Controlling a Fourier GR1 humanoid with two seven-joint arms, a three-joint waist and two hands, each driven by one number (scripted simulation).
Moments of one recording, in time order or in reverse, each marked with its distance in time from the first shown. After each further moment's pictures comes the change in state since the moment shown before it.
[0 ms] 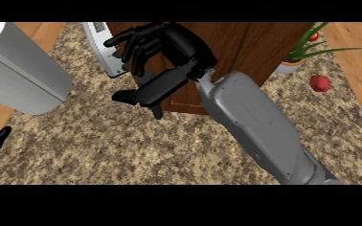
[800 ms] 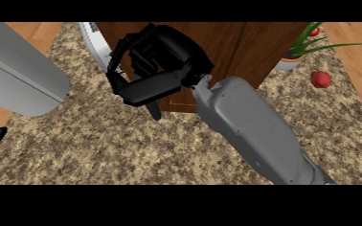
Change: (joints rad) left arm 0.009 0.024 0.002 0.055 0.009 -0.007 -0.046; right arm 0.012 0.017 0.015 -0.077 -0.074 -0.043 0.099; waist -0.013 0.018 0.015
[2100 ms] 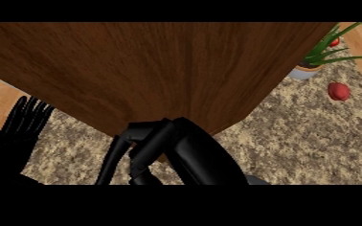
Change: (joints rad) left arm -0.403 -0.051 -0.202 0.595 -0.130 -0.150 -0.228; right arm 0.357 0.003 0.254 -0.691 0.246 -0.374 0.241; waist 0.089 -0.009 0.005
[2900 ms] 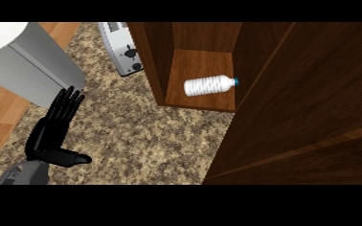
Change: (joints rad) left arm -0.265 -0.159 -0.050 0.506 -0.176 0.003 -0.182; right arm 0.479 -0.296 -0.271 -0.339 -0.315 0.498 -0.046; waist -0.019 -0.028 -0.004
